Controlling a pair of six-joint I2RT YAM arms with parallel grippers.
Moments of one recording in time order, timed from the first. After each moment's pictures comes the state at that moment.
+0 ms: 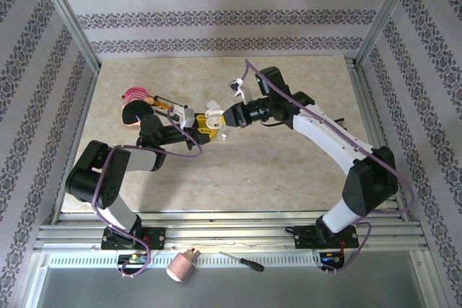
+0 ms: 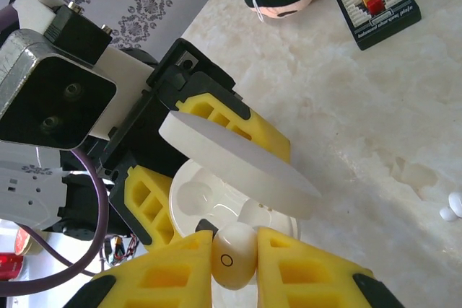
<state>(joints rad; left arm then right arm) -0.27 1.64 0.57 1.25 1.06 -0.20 0.53 1.58 1.36 -0.53 -0.77 0.22</state>
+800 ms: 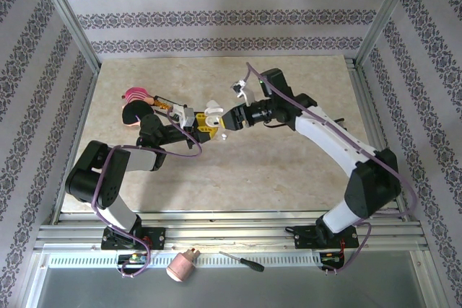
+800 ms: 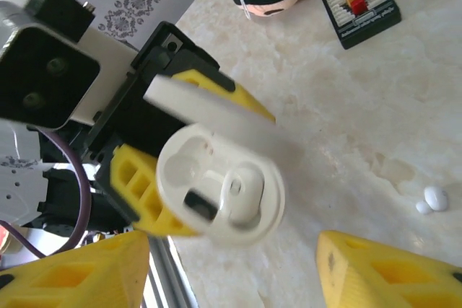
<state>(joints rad) -0.27 1.64 0.57 1.22 1.00 -0.15 0.51 1.53 1.31 -0.52 -0.74 0.18</state>
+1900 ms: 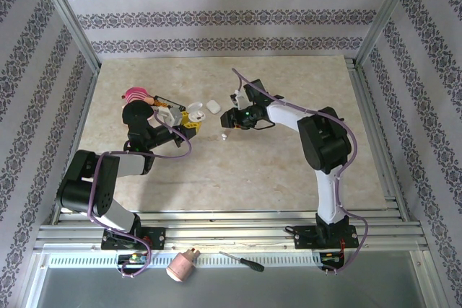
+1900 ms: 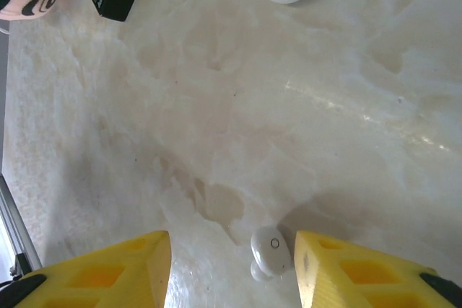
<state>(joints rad) -0.13 1.55 0.48 1.07 0.86 0.03 0.45 2.10 1.44 -0.35 -0.65 0.40</state>
